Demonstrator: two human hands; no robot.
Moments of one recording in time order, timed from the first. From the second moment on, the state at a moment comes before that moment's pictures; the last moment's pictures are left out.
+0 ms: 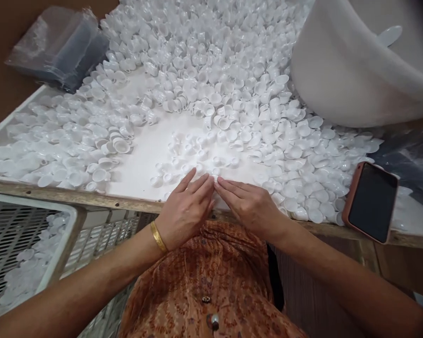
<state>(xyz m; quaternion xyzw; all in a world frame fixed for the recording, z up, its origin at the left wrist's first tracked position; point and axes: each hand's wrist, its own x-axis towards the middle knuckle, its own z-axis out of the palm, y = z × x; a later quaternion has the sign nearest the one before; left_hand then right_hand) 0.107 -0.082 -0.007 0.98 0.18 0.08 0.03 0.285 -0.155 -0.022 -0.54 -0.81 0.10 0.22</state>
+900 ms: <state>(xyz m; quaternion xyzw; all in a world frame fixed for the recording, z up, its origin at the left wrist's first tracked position) 0.197 -0.088 -0.007 0.99 0.10 0.02 0.01 0.330 -0.185 -0.004 -0.71 -0.68 0.01 0.17</state>
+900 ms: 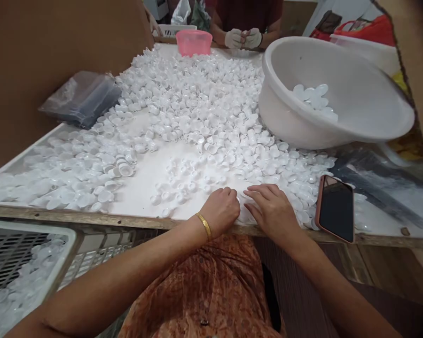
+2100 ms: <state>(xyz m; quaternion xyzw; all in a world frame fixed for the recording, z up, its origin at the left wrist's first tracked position) 0.127 -0.053 -0.005 0.98 0.18 0.01 -0.04 0.270 -0.108 -0.028 -0.72 -0.60 0.14 0.32</state>
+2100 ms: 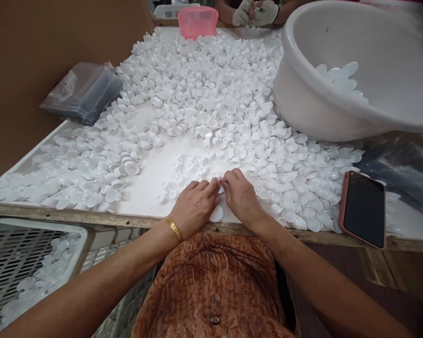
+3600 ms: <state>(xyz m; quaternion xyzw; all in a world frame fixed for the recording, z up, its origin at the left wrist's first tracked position) 0.212 -0.010 -0.008 0.89 0.39 0.11 0.20 0.310 -0.104 -0.024 -0.77 -0.54 0.09 0.32</state>
